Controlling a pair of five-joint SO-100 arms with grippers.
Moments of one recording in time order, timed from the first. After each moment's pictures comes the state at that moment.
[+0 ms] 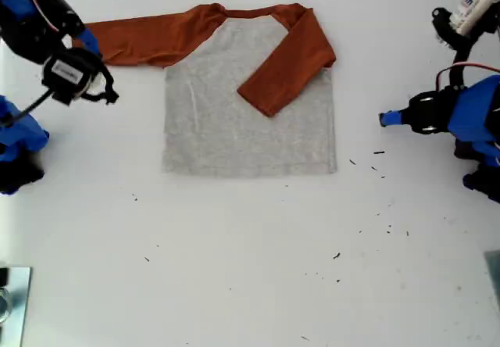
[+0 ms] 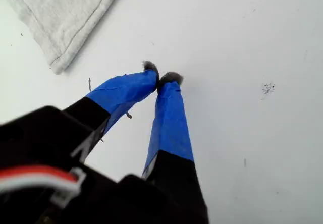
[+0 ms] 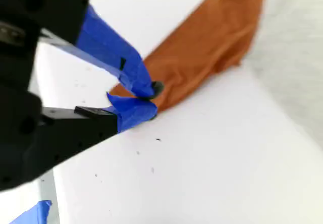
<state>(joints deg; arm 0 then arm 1) -51.0 133.1 118.3 86.2 -0.4 29.3 197.5 174.3 74.6 -35.2</state>
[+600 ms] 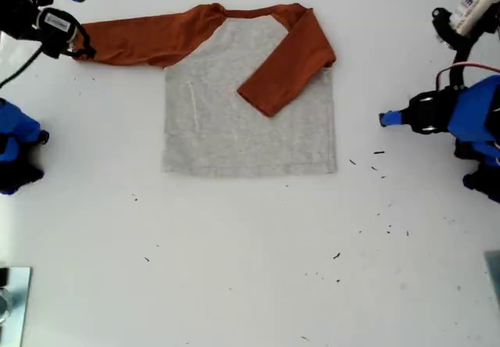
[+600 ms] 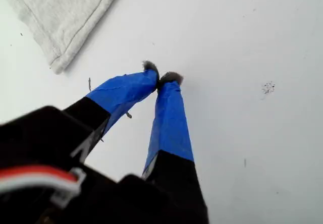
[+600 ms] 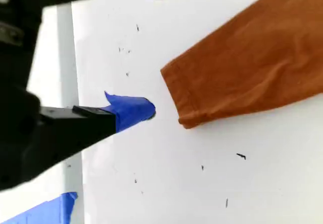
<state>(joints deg) -79.8 123.4 130.2 69.8 17.8 29.2 197.5 174.3 74.6 -35.2</state>
